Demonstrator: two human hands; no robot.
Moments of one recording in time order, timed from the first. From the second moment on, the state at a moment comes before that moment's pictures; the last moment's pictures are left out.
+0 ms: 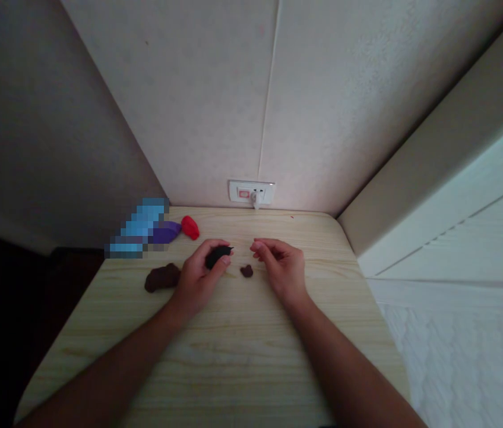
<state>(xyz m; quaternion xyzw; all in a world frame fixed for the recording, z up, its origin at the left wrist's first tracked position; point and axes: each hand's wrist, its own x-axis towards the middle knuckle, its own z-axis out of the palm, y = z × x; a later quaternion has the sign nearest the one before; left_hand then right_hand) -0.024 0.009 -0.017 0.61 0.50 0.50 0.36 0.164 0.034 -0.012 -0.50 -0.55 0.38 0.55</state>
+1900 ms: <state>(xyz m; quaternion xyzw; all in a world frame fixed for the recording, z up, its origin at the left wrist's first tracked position) -0.016 0.008 -0.022 0.68 0.54 0.45 0.24 0.174 0.053 -0.027 -0.51 -0.49 0.48 0.52</state>
